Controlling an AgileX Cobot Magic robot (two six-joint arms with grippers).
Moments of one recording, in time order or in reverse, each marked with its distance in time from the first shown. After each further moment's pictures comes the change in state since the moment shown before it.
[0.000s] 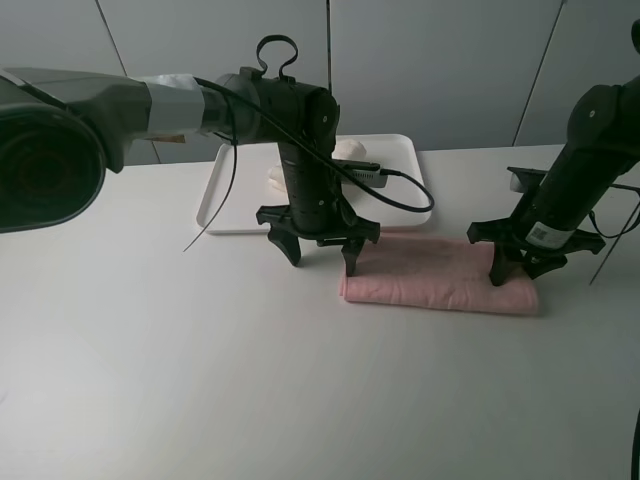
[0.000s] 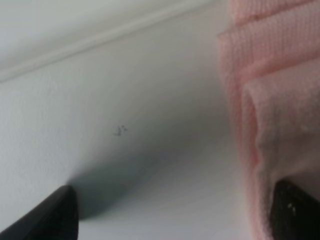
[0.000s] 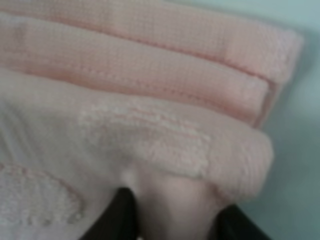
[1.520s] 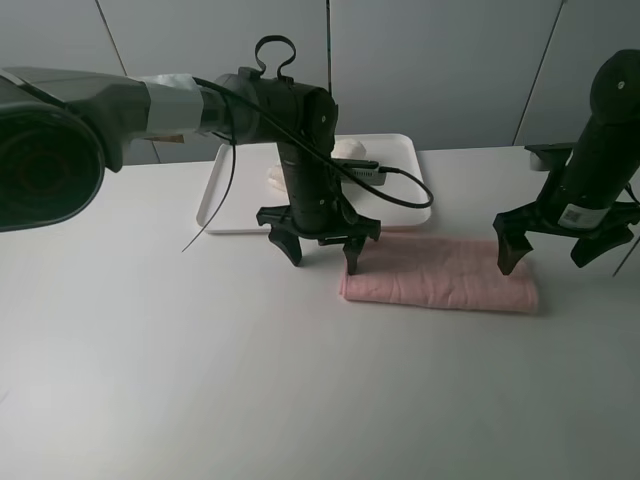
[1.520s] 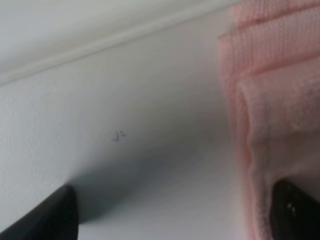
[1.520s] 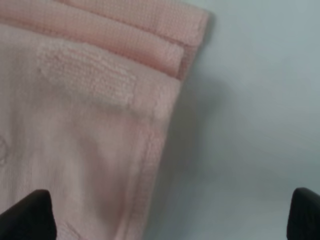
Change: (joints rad) left arm 0.000 0.000 0.004 -0.012 -0.018 -0.018; right arm 0.002 -0.114 0.002 -0.197 0.081 0.057
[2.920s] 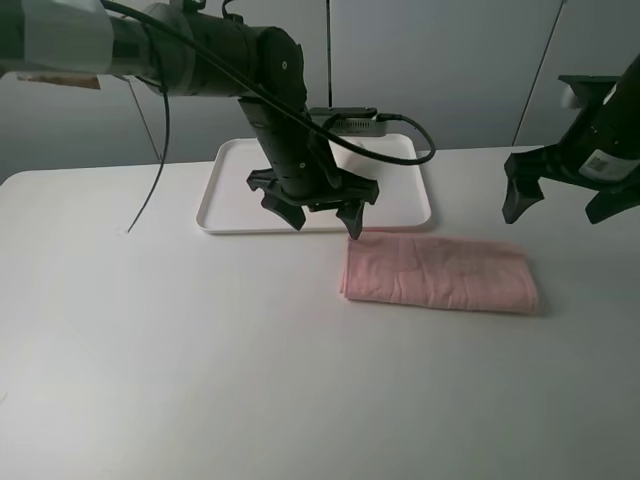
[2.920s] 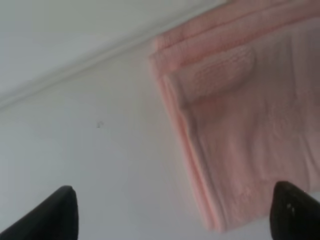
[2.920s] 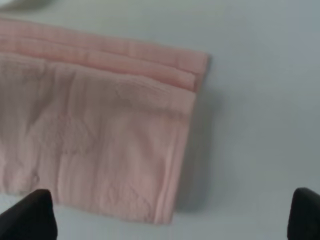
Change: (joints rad) left arm 0.018 -0.232 0.205 -0.077 -0.166 0.150; right arm 0.028 -0.244 0.002 0.019 0.062 0.086
